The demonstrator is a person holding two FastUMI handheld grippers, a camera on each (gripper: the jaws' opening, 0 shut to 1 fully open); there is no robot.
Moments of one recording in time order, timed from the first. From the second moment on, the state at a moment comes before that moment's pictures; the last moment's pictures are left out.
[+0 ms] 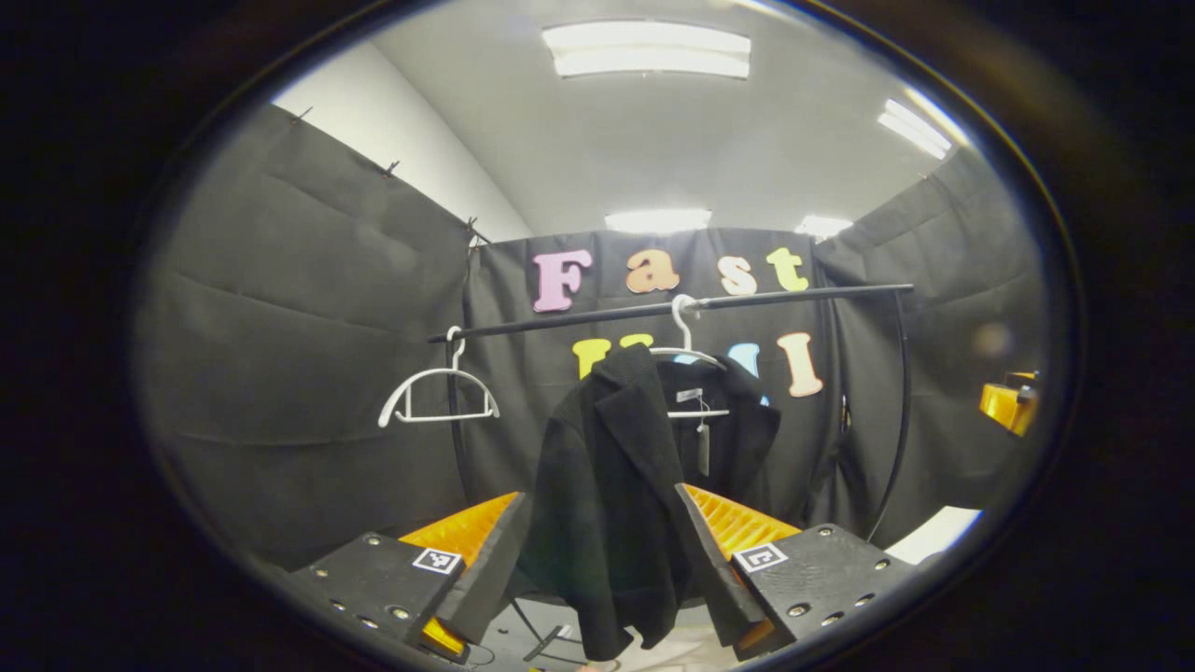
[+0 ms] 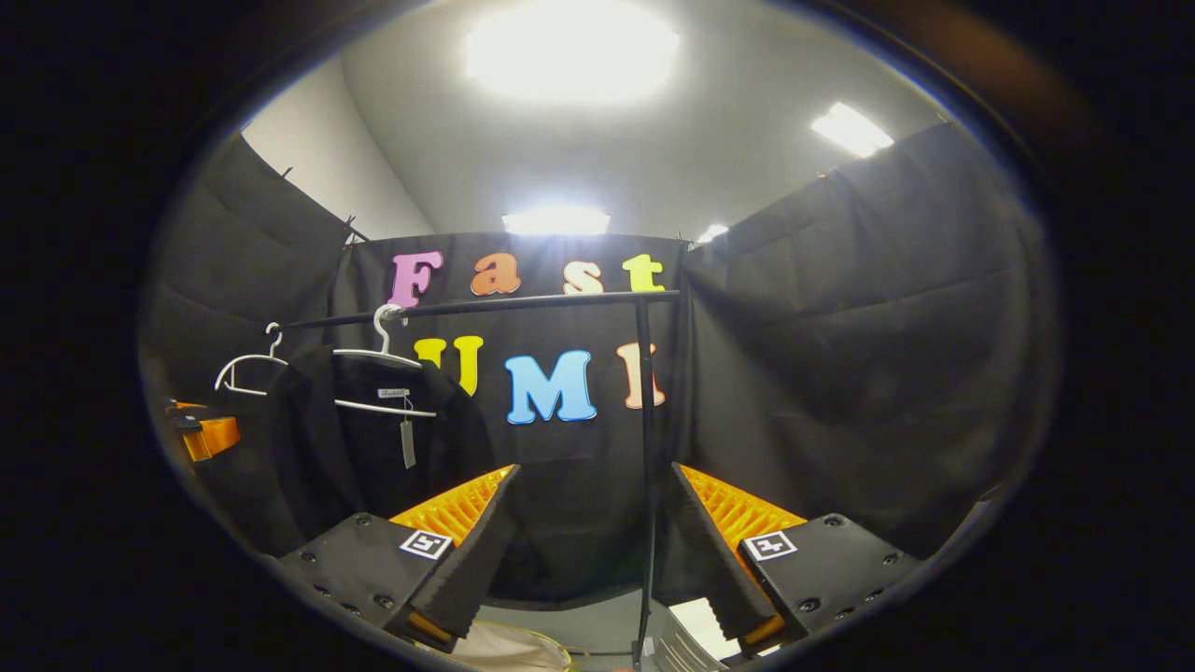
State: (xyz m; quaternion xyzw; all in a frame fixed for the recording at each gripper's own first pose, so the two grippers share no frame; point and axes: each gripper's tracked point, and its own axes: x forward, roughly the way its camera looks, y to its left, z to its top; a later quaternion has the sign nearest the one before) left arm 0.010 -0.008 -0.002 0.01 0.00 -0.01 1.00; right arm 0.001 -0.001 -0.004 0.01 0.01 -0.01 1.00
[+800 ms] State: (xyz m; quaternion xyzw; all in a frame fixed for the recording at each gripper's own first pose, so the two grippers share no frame) left arm 0.060 -0.030 -0.006 -0.01 0.00 -0.06 1.00; right arm -0.003 0.014 -0.011 0.02 0.02 0.06 1.00
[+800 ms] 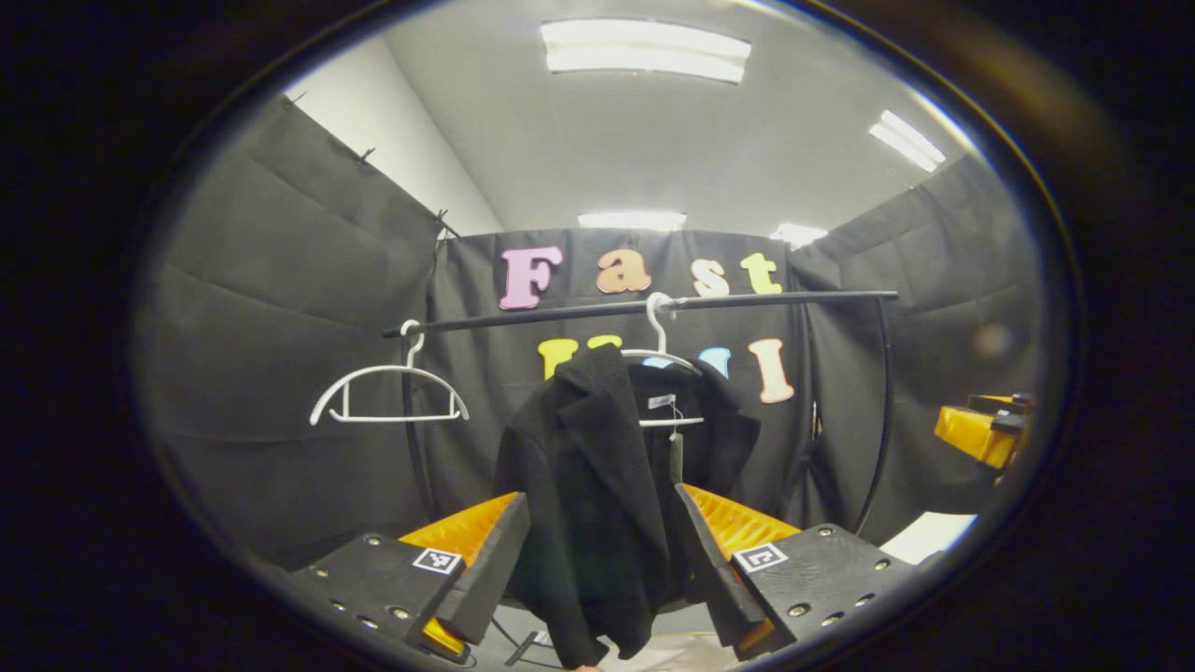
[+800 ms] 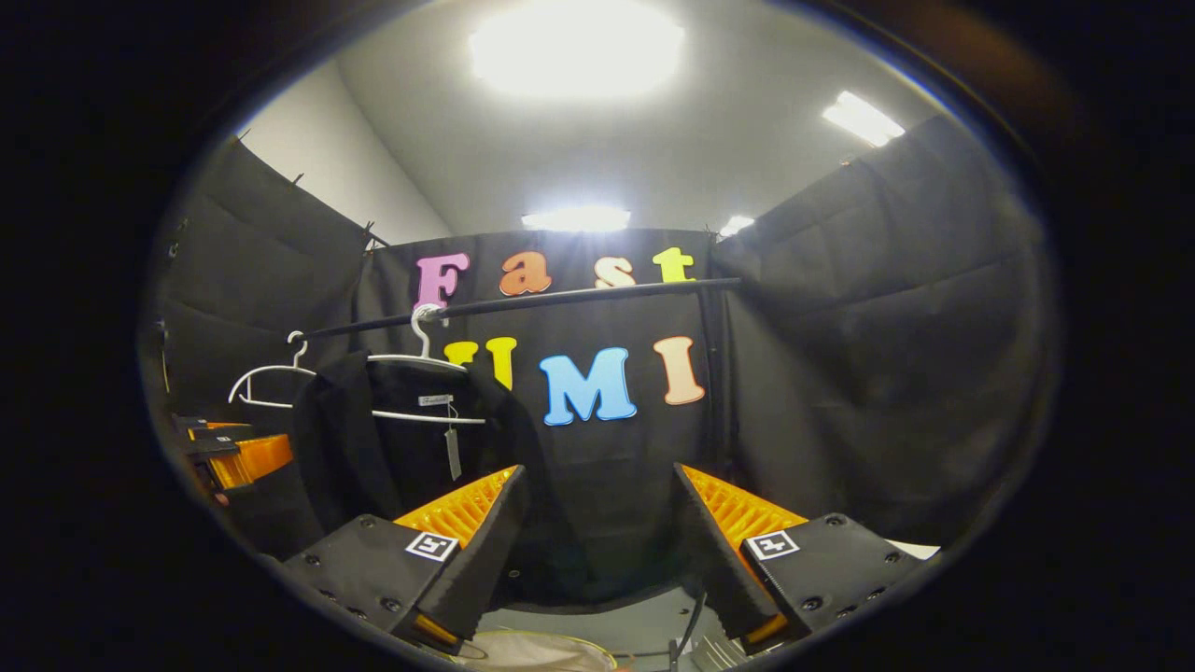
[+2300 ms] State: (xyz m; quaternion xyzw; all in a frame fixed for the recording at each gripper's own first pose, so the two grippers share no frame) left arm 0.198 -0.084 -0.031 0.03 0.02 0.07 1.00; right arm 0.214 0.157 -0.080 0.06 0.07 0.27 0.96
